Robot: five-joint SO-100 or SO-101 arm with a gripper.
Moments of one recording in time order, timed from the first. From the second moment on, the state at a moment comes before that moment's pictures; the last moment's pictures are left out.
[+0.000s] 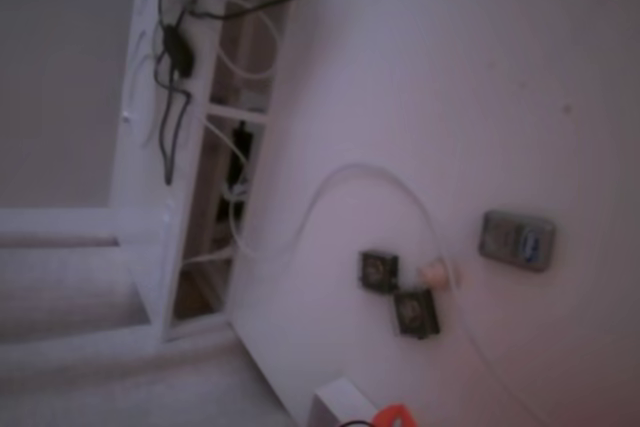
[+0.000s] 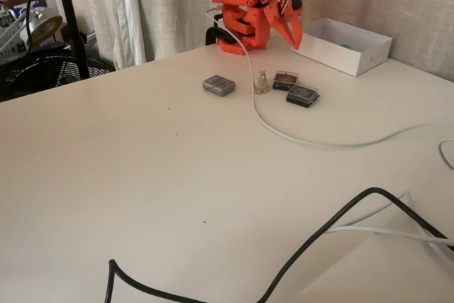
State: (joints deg) arm -9.7 189.1 168.8 76.4 -9.3
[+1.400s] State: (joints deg) arm -9.7 189.1 168.8 76.4 -9.3
